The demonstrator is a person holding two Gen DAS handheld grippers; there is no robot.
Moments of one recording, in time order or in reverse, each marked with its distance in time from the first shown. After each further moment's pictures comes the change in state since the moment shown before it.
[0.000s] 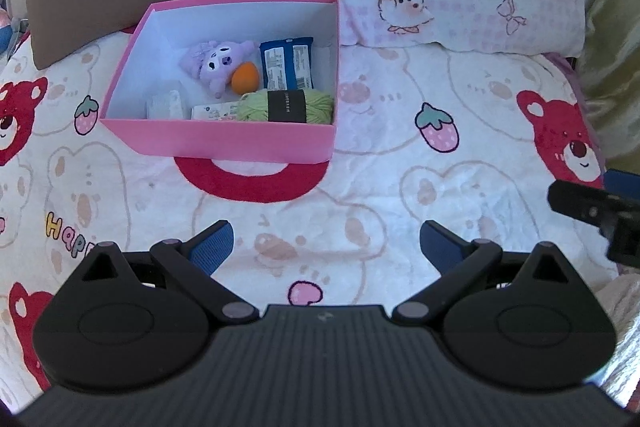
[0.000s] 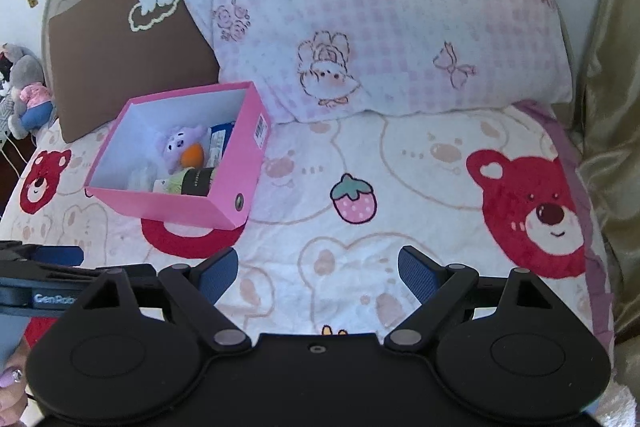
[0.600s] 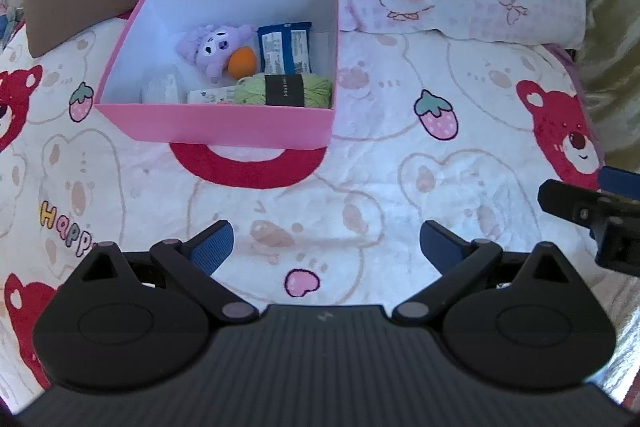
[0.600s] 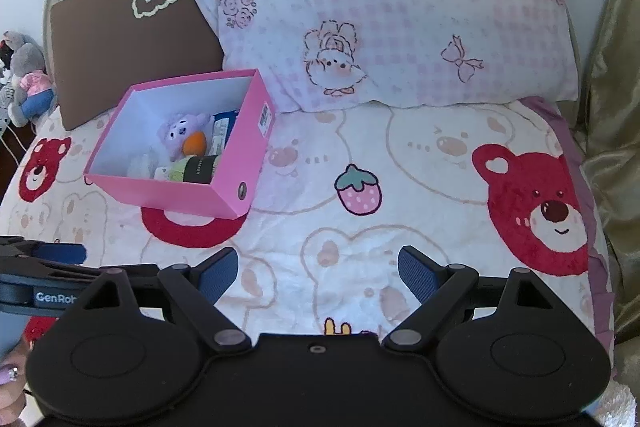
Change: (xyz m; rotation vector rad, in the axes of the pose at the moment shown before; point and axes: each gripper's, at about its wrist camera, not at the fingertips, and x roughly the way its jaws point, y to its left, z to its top) left arm 0.006 0.001 -0.003 -0.008 0.038 -0.012; right arm 0.009 0.005 -0.001 -0.020 0.034 -0.002
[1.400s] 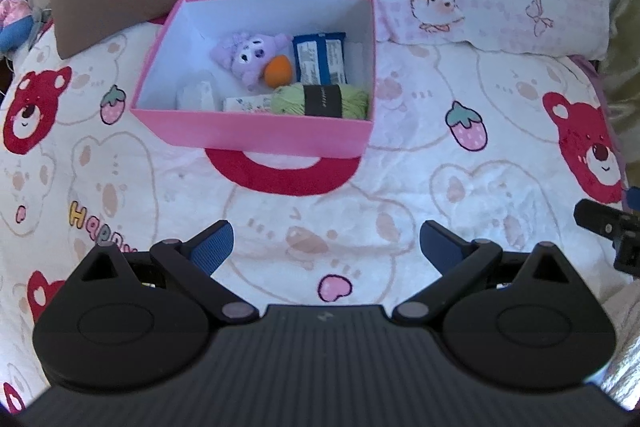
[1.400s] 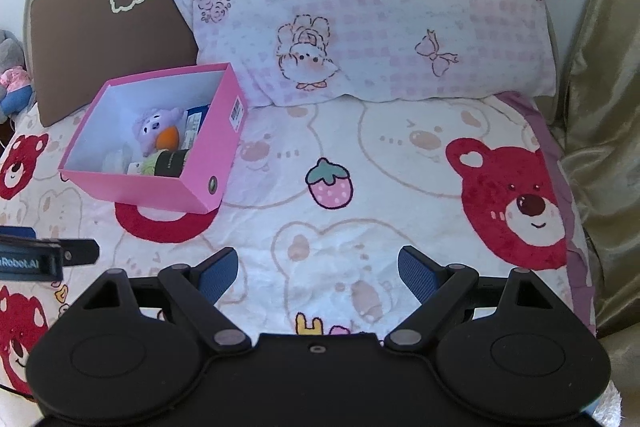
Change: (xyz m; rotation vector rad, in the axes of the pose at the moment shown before) left arm -0.011 0.018 0.005 -0.017 -0.020 0.072; right arm 0.004 -0.014 -0.006 0.000 0.007 -0.062
